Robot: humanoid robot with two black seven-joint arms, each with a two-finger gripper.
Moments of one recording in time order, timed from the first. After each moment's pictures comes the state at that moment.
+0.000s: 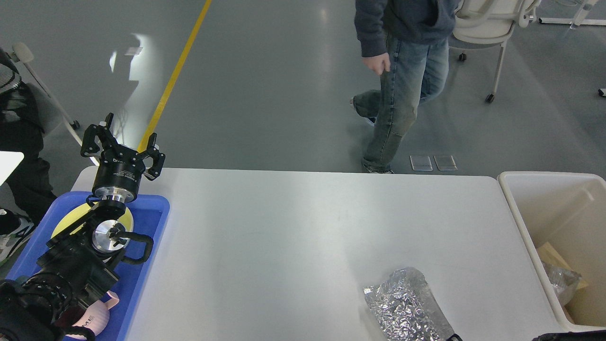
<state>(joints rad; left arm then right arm) -0.73 0.18 -0.78 -0.27 -0.12 -0.54 -0.56 0.69 -0.84 -0.37 1.58 -0.10 -0.05 -0.13</state>
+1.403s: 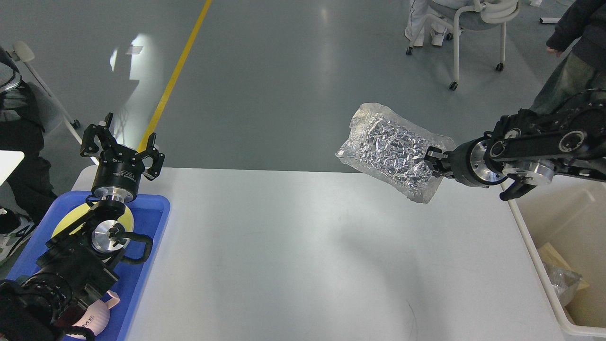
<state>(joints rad) -0.73 0.19 -0.78 -0.27 -0.12 -0.54 -0.56 1.85 -0.44 -1.01 1.42 -0.02 -0.03 -0.21</state>
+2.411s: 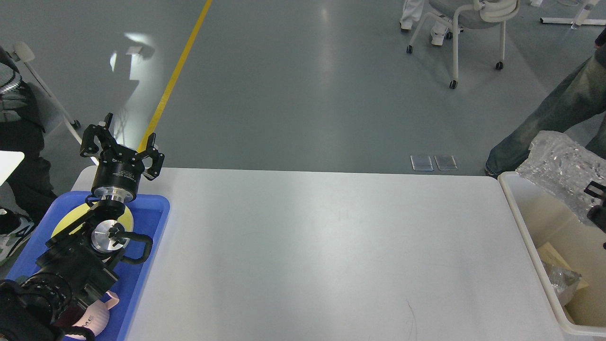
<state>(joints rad) -0.73 0.19 -0.78 -0.27 -0.12 -0.54 -0.56 0.87 -0.51 -1.00 0.22 0.05 -0.09 -0.21</state>
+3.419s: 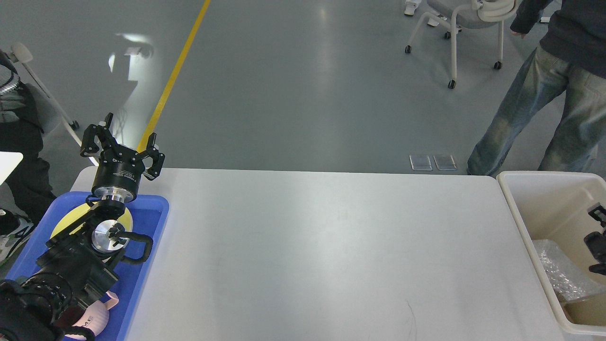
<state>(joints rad) -0.73 0.19 -0.78 -0.27 -0.12 -0.54 -0.56 0.76 -0.44 -0.78 0.06 0.10 -0.08 -0.21</state>
